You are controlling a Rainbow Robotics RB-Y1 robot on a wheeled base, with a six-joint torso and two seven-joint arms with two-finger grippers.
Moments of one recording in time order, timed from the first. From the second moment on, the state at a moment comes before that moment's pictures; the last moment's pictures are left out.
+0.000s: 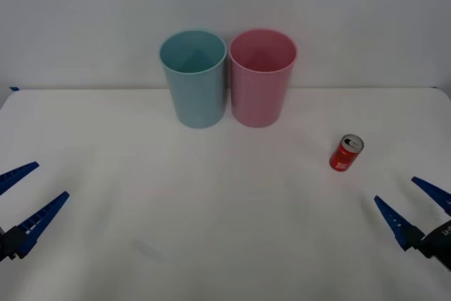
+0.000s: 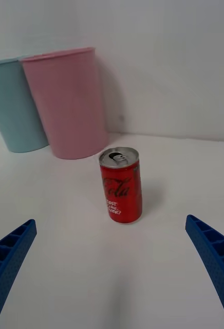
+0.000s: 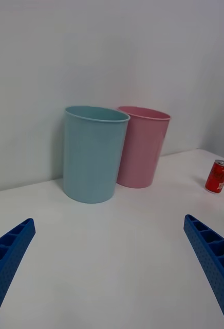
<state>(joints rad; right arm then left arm) 0.33 -0.40 -0.34 -1.48 0.94 -0.93 0.23 0.35 0.40 0.52 -1.66 -0.96 -1.22 0.00</state>
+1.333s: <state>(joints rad) -0.02 -0.24 -0.30 -1.19 1.13 -0.70 0.34 0.35 0.40 0.52 -1.66 -0.96 -1.22 0.00</state>
